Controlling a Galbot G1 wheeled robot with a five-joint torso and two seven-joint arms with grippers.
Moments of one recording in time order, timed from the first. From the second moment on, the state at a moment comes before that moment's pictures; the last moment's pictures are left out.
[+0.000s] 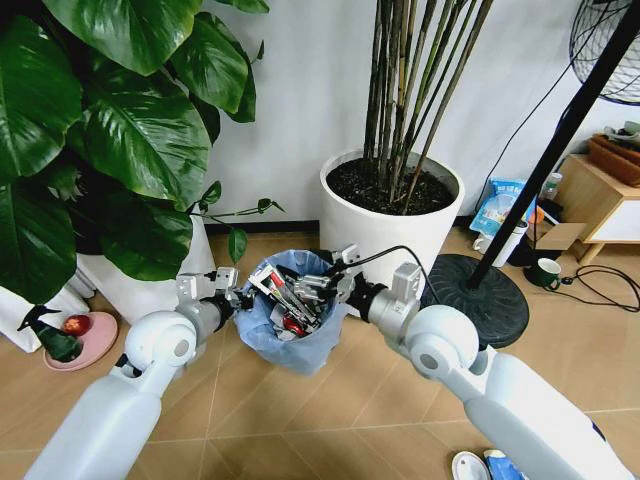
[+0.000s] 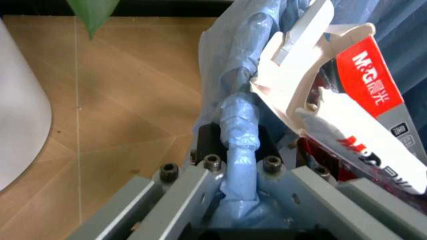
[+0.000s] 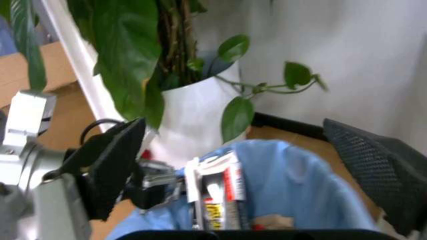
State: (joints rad) left arm 1.00 -1.00 -0.29 -1.94 -0.89 0.74 -0.19; right arm -0.84 0.95 -0.03 2.11 0.87 -0.38 0.05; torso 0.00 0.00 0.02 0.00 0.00
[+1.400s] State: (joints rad) left arm 1.08 -0.98 -0.37 -1.98 -0.85 0.74 -0.17; right arm -1.48 0.90 0.65 2.12 0.74 -0.32 0.06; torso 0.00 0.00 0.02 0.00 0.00
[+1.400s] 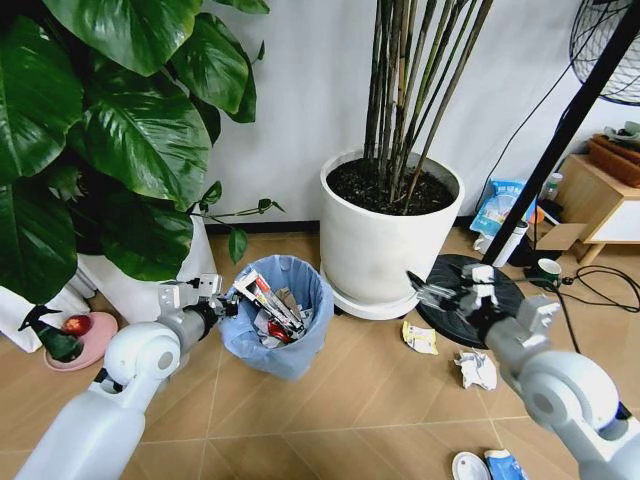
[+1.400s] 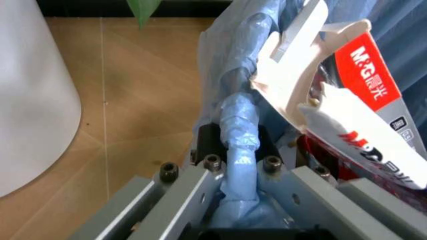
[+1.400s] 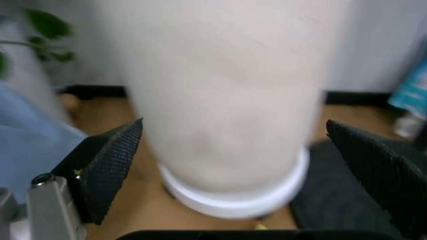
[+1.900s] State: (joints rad) left arm 1.10 -0.98 -0.36 -1.99 -0.84 0.74 -0.17; right arm -1.43 0.96 0.64 1.62 0.65 -0.23 0.01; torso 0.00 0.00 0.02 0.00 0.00
